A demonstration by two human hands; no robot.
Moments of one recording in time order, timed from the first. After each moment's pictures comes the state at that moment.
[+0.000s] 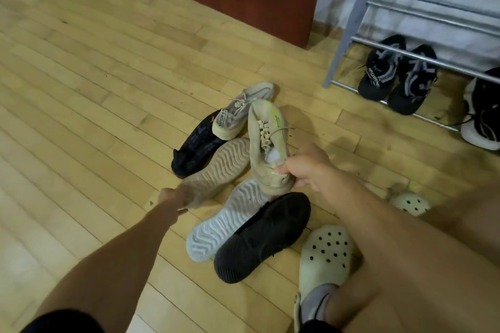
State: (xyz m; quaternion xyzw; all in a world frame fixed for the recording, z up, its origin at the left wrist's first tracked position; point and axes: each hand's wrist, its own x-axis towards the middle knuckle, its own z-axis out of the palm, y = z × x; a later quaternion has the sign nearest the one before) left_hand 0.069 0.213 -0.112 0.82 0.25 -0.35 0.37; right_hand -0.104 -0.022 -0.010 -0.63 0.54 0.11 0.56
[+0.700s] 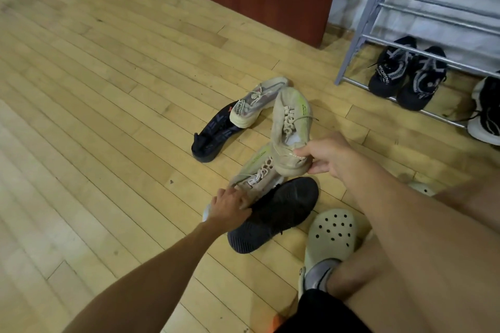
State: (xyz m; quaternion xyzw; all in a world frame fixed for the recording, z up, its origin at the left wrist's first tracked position) left_hand -0.054 0.216 -0.090 0.90 -0.34 -0.29 0.05; right_hand -0.136 -0.002 0.025 -0.57 0.56 0.06 0.61
